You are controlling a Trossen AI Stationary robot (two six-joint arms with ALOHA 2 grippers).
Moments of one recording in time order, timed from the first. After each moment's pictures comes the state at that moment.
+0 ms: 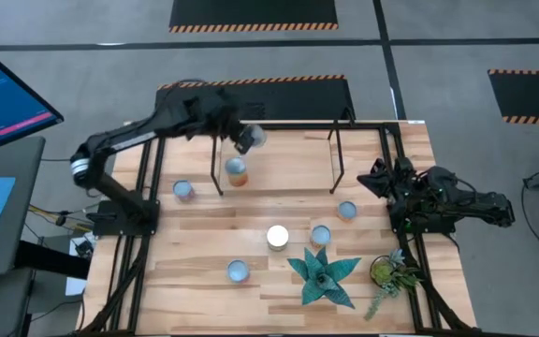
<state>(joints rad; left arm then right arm) 0.43 1.54 1.57 -0.84 -0.18 -0.20 -0.11 0.00 0.13 0.17 0.00 0.53</state>
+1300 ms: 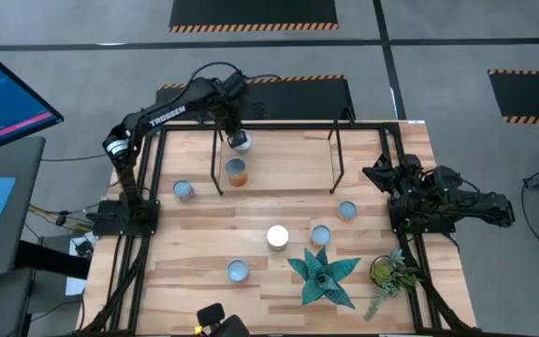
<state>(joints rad) 0.65 1.85 1.78 -1.14 0.04 0.28 -0.11 0.00 0.13 0.27 0.08 0.52</state>
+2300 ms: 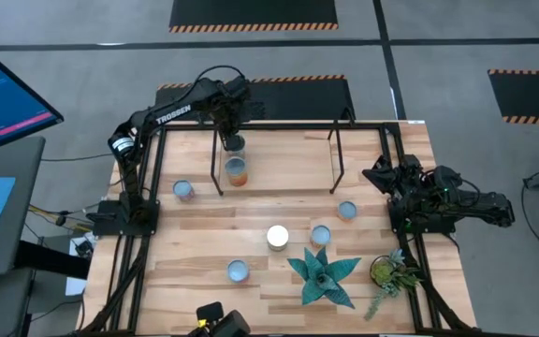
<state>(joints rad) 0.67 1.90 1.78 -1.22 0.01 0.39 -0.10 0.00 0.13 0.27 0.04 0.58</state>
